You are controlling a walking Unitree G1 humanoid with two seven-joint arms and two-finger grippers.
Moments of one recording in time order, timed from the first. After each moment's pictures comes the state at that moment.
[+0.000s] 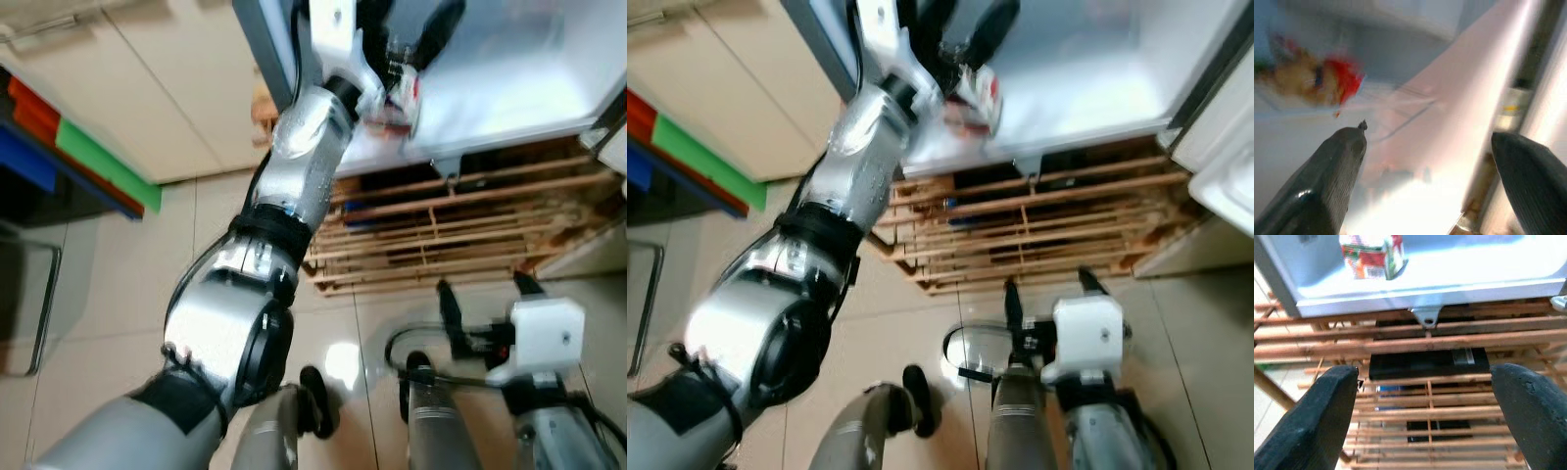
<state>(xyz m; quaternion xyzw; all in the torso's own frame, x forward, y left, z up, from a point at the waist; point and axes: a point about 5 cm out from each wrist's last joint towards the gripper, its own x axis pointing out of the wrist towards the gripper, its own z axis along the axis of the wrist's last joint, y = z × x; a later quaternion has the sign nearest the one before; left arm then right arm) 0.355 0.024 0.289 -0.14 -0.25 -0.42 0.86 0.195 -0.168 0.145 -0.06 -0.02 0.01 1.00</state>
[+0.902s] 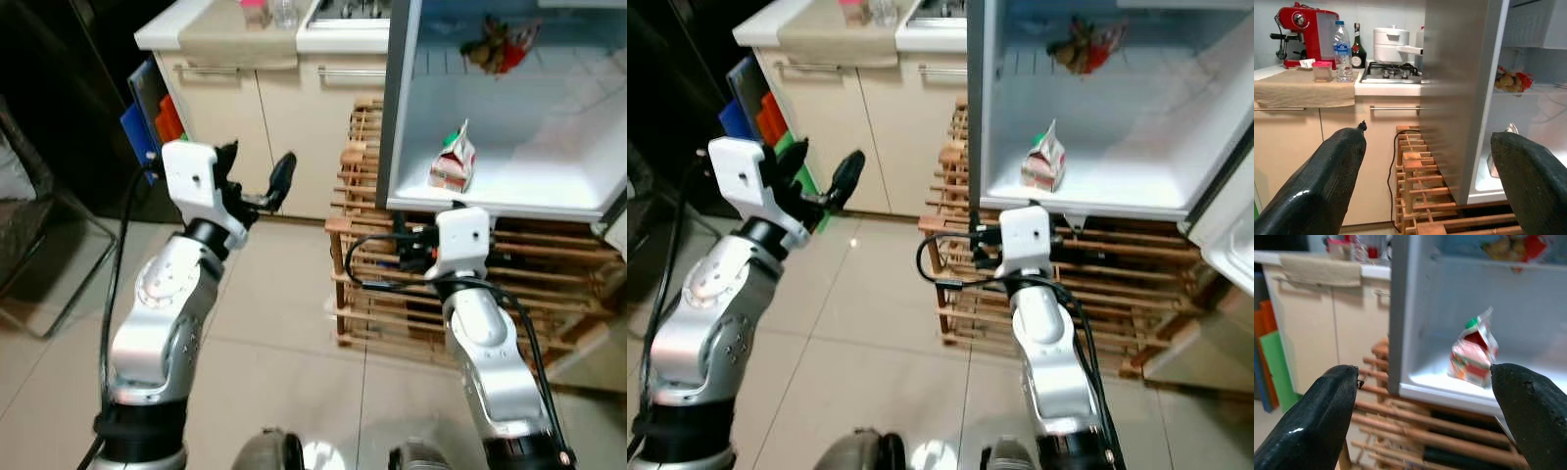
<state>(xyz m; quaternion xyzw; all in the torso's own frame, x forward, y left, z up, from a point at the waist) 0.289 0.135 0.205 -0.06 -0.11 -0.18 0.98 0.277 -0.146 0.127 -0.09 -0.03 0.02 1.00</state>
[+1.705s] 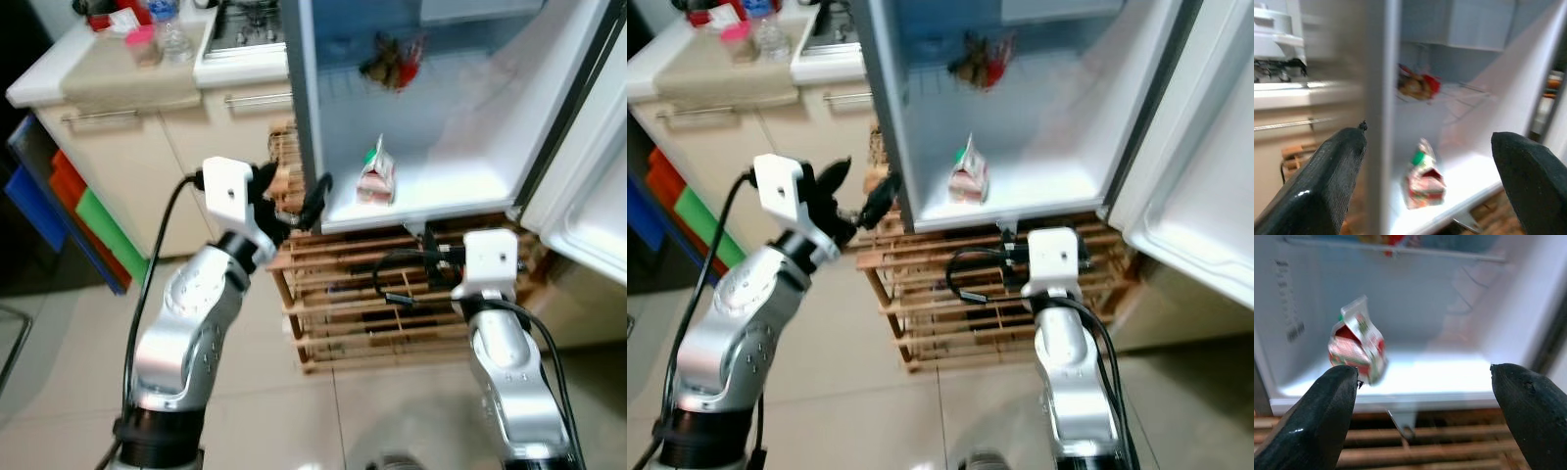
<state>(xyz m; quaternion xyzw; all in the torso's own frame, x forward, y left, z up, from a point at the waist) 0.289 0.111 0.201 -0.09 -0.09 -0.24 0.96 0.272 -0.156 0.124 -0.09 -0.03 -0.01 1.00</state>
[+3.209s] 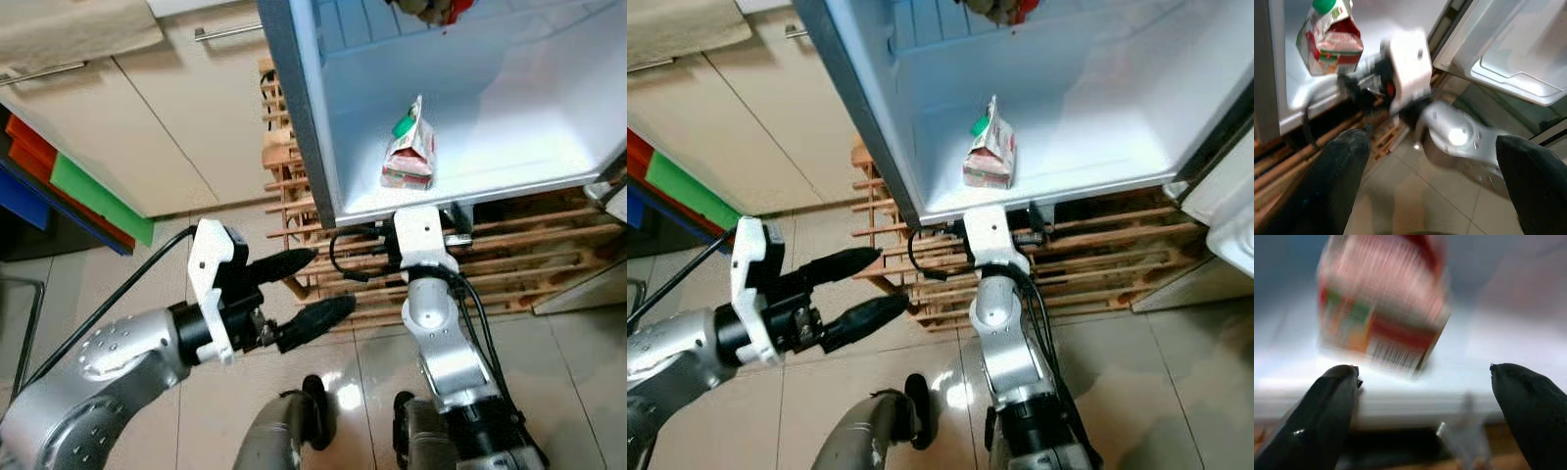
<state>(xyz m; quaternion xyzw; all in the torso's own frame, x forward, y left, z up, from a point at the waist) 0.192 0.124 0.202 -0.10 0.06 -0.51 0.85 0.311 -0.106 0.156 -0.21 -0.09 -0.10 0.97</state>
